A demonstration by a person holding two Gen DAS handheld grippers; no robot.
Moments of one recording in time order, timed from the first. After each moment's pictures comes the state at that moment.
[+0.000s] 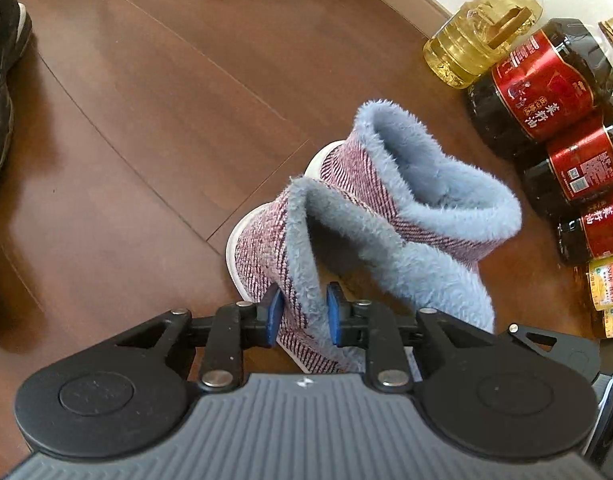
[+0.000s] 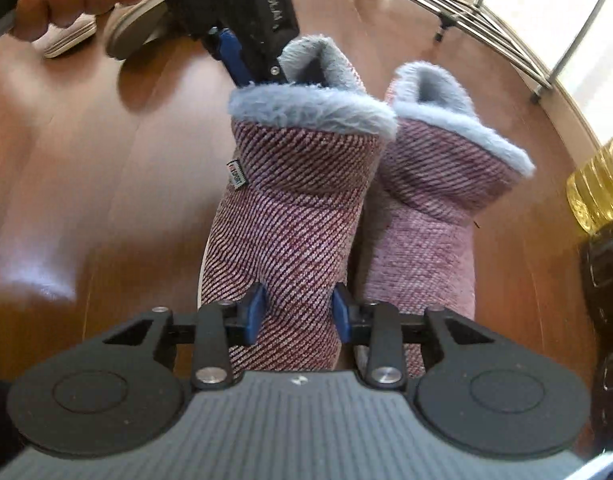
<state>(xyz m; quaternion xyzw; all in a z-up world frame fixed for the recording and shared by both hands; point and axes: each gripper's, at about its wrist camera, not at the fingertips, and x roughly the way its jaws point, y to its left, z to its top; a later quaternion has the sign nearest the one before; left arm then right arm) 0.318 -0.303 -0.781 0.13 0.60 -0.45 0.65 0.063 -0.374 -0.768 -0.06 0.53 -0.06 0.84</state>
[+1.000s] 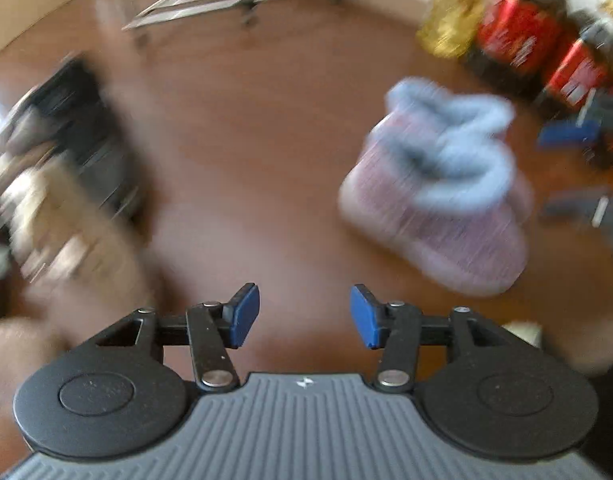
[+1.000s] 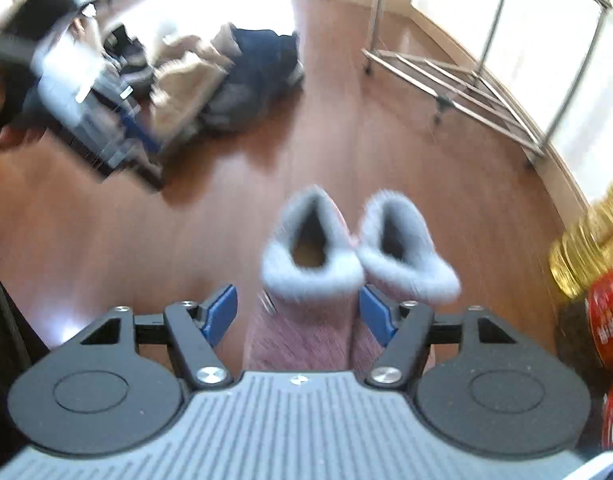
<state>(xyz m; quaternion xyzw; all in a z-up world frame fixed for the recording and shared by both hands) 0.305 -0.148 -0.698 0.28 0.51 -0.42 0.70 0.067 -0.381 -0.659 -0.02 0.45 0.00 0.89</state>
